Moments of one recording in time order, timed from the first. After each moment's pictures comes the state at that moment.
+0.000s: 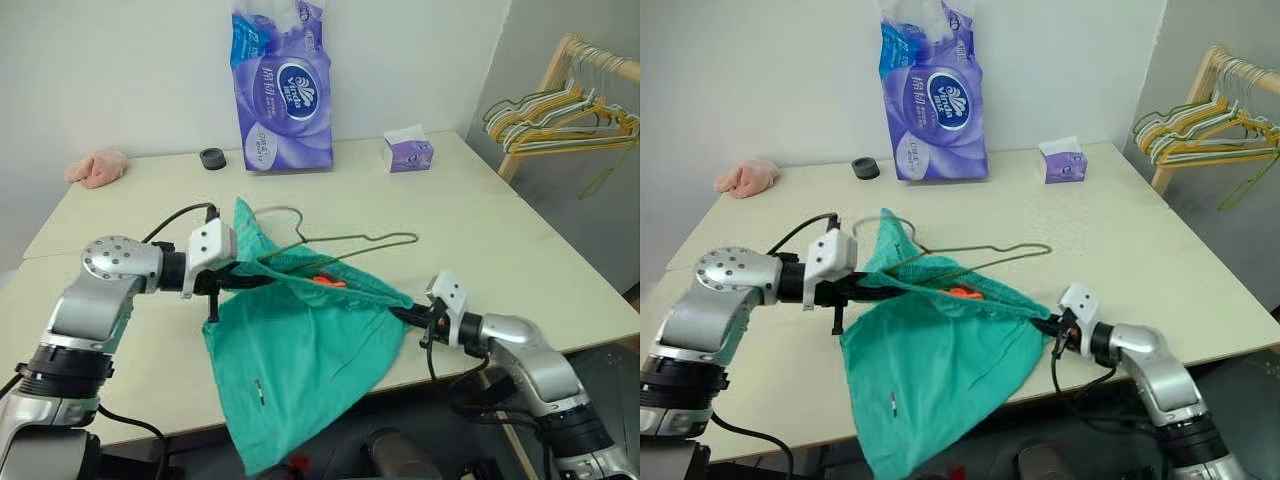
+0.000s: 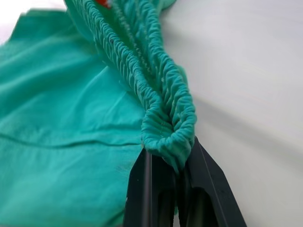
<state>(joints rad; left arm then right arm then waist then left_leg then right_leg) -0.42 0.92 0.01 -0.08 -0.40 0.38 -1.34 -0.19 -0.51 0.12 -0.09 0.31 0.41 0.88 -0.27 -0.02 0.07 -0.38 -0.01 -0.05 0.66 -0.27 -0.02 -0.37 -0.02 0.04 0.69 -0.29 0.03</state>
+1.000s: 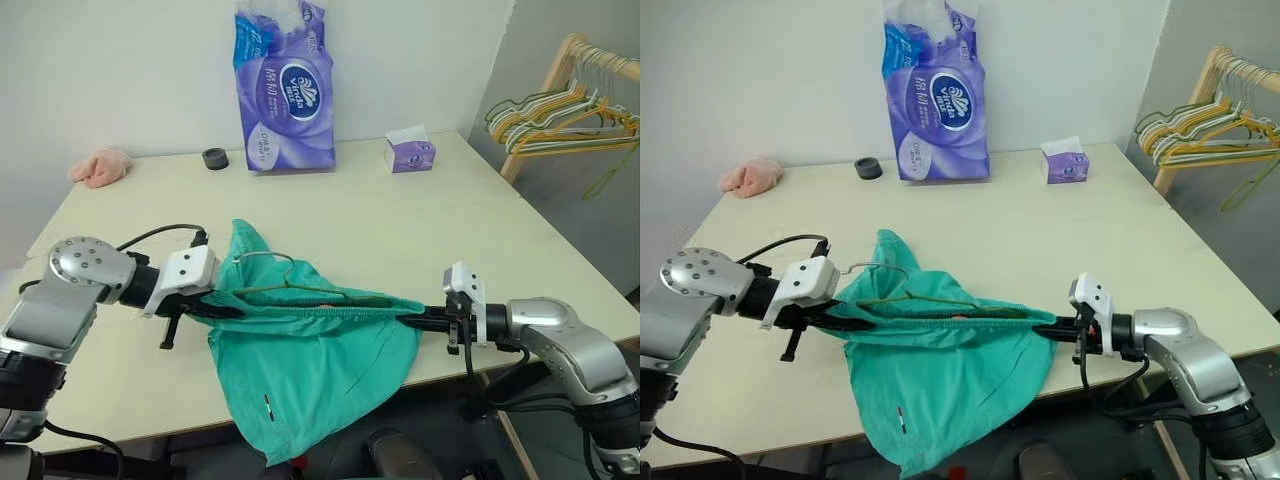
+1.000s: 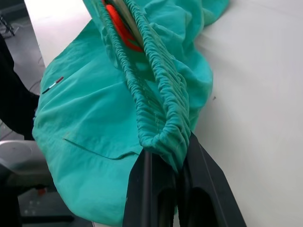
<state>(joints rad) -0.36 1.08 -0.10 0.00 -0.26 0.21 -1.46 -0.25 -0.72 0.15 -0.28 0.42 0.58 1.02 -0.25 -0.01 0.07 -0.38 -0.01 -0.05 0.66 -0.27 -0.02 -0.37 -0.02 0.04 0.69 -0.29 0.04</state>
